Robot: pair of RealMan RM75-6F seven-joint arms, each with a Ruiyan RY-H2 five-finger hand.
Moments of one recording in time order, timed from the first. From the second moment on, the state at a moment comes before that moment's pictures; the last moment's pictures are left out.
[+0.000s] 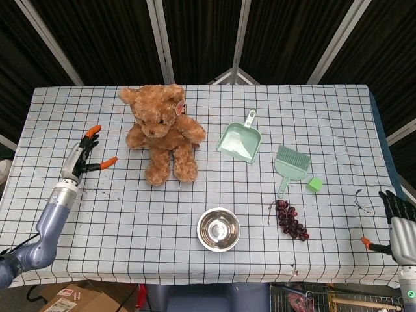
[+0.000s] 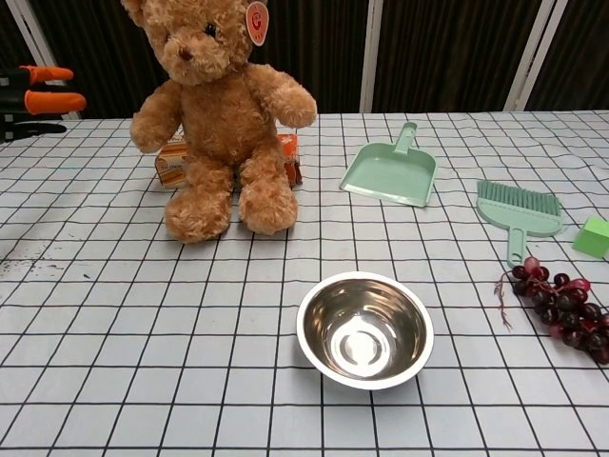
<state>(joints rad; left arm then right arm) -0.51 -1.41 -0.49 -1.42 1.02 0.77 -0.76 0.06 -1.04 0.09 -1.72 -1.29 1.36 -0.02</state>
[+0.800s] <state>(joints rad) -0.76 -1.62 -0.53 -1.12 0.68 0.69 -0.54 0.08 -1.05 0.09 -1.71 -1.26 1.33 -0.04</state>
